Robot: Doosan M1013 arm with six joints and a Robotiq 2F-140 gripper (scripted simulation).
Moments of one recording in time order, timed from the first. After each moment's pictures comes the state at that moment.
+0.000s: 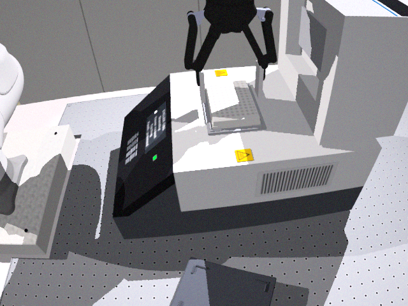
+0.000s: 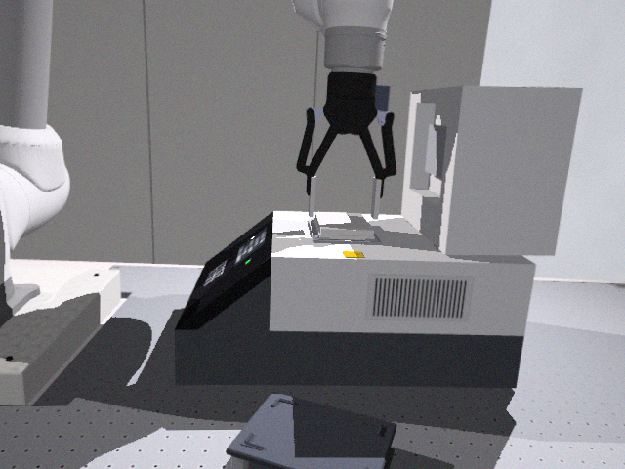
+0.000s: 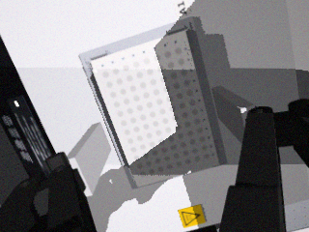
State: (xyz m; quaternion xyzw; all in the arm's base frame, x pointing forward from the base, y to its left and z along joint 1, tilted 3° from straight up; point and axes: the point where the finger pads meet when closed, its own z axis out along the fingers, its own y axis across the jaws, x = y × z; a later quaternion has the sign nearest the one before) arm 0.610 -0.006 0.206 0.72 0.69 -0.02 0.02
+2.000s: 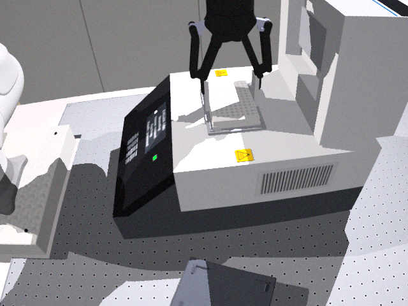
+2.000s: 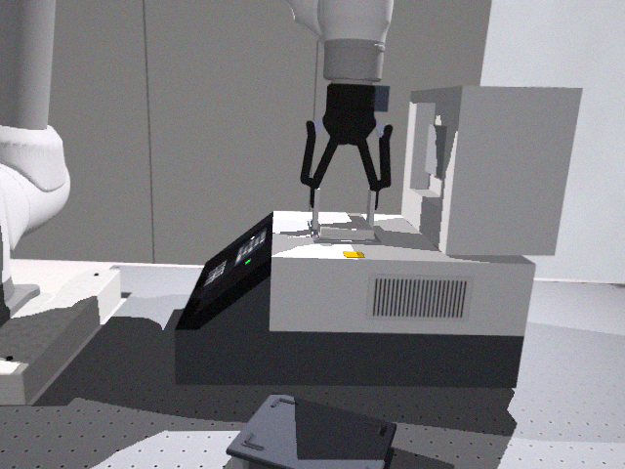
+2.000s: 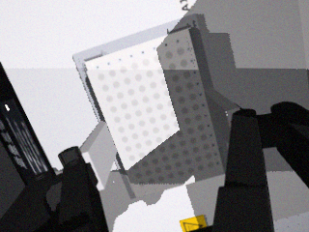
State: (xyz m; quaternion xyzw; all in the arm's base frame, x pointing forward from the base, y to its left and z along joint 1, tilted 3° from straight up) arm 0.610 -0.007 0.189 0.72 0.69 -0.02 0.02
